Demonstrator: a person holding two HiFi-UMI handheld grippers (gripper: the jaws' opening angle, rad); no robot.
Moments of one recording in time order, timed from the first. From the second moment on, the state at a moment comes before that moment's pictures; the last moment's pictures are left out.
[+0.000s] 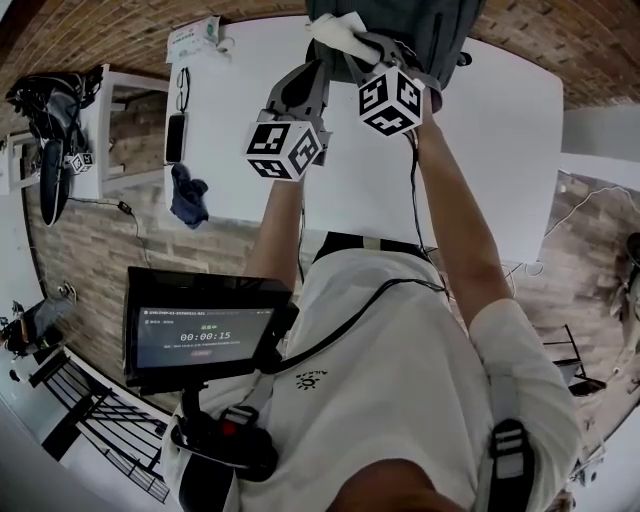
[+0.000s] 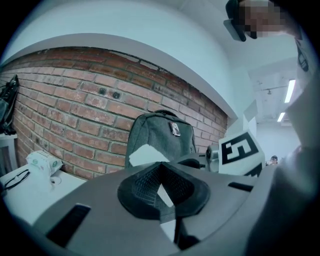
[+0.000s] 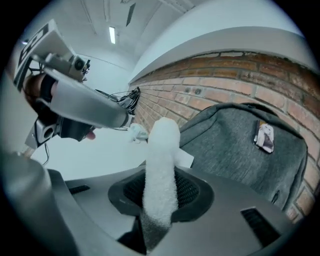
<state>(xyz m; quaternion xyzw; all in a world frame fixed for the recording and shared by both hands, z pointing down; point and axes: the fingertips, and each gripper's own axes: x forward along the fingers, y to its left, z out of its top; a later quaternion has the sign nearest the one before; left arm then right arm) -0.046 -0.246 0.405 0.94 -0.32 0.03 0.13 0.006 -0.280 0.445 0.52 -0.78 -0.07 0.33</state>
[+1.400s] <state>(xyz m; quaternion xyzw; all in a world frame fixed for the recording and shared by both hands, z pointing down) 0.008 -0.205 0.408 0.91 -0.38 0.03 0.13 0.053 -0.268 0.411 0.48 -0.81 -0.11 0.33</state>
